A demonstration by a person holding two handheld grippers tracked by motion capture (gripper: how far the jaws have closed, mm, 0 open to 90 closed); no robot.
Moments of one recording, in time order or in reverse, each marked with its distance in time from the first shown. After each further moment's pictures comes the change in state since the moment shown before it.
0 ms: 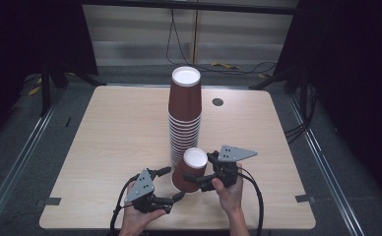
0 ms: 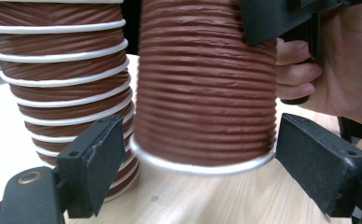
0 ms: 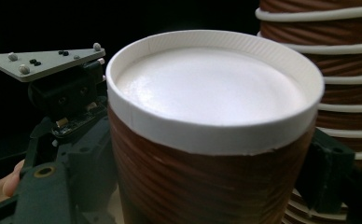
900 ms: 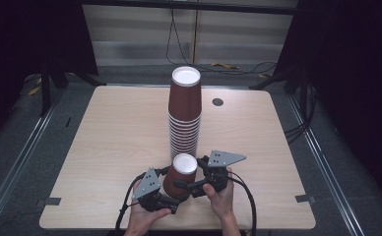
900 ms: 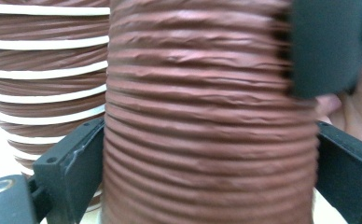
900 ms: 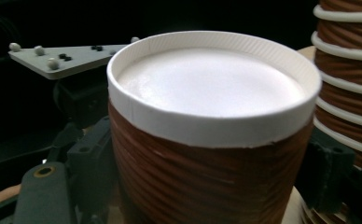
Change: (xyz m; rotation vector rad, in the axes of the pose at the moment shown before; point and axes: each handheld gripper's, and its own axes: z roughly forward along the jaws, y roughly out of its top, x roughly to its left) left arm 0.000 -0.003 0.016 -0.005 0.002 -0.050; right arm 0.010 -0.011 0.022 -0.009 0.069 0.007
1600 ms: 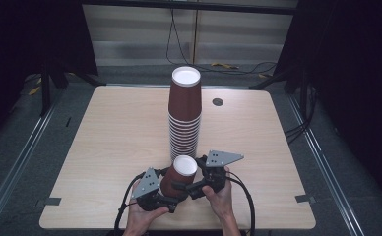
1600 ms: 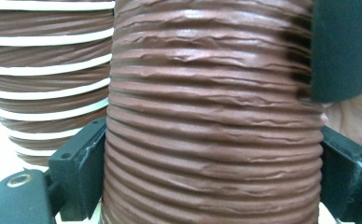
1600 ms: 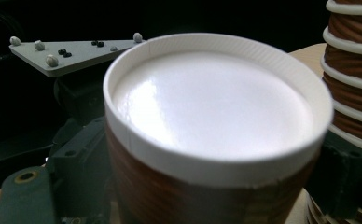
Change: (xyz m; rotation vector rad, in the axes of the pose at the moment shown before) left arm 0.002 0.000 -0.003 0.037 -0.019 0.025; right arm 0.000 -0.001 0.004 0.010 0.015 0.001
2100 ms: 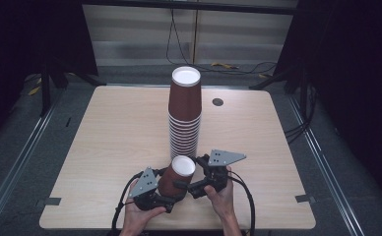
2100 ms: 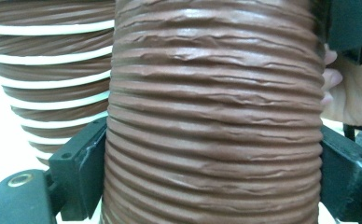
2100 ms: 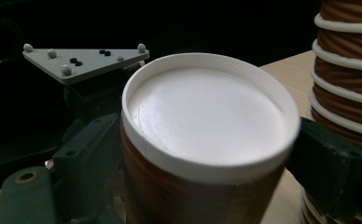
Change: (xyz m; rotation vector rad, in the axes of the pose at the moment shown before) left arm 0.007 -0.001 -0.008 0.037 0.010 0.006; right arm 0.000 0.003 -0.005 -0.016 -0.007 -0.001
